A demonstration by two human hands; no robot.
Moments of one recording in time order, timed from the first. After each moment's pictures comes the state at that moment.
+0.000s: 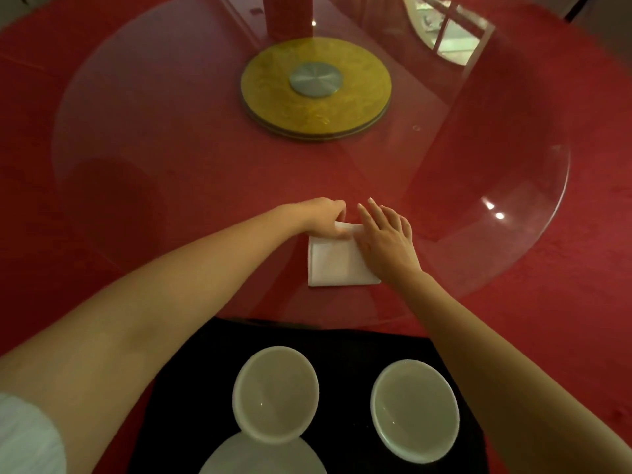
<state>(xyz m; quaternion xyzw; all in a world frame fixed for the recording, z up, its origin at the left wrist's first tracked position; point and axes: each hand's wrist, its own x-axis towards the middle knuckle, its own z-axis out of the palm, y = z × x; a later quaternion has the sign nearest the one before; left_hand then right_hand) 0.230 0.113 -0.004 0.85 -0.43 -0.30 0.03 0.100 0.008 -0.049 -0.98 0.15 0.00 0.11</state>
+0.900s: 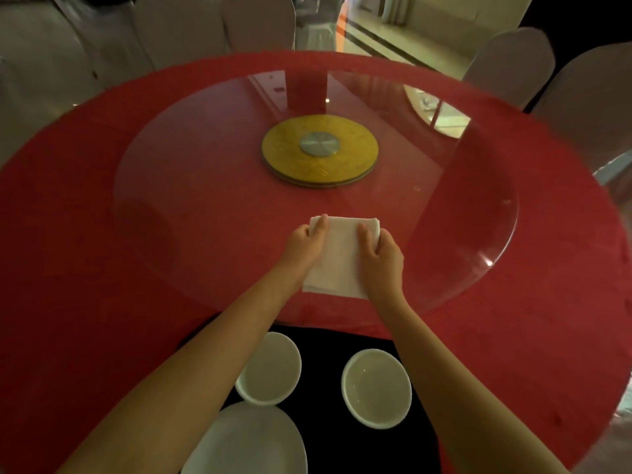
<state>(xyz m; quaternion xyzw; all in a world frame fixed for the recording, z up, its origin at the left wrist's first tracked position) 0.112 0.155 0.085 0.82 -0.03 -0.18 0.54 0.043 0.055 0.062 -0.77 0.28 -0.25 0.52</state>
